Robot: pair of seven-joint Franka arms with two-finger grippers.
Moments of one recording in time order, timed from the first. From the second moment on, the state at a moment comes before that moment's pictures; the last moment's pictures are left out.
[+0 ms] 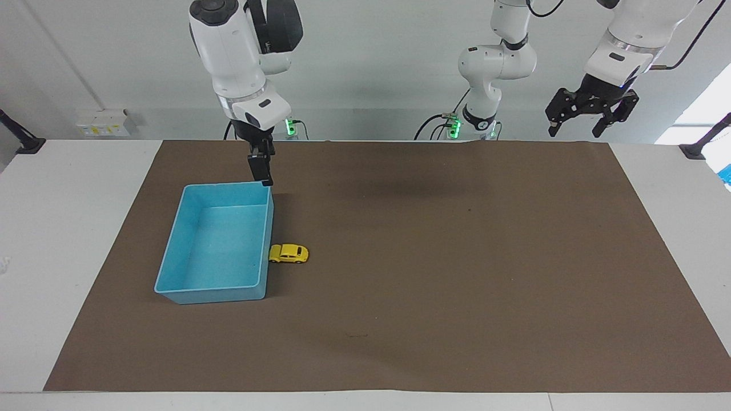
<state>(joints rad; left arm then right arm) -0.04 -0.11 -0.05 -1.59 -0.03 1.50 0.00 0.17 -0.01 0.08 -1.74 0.02 1.78 -1.41</state>
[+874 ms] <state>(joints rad) -0.04 -0.11 -0.04 -1.59 -0.04 1.45 0.00 0.16 0.06 0.08 -1.90 0.01 1.99 -1.41</state>
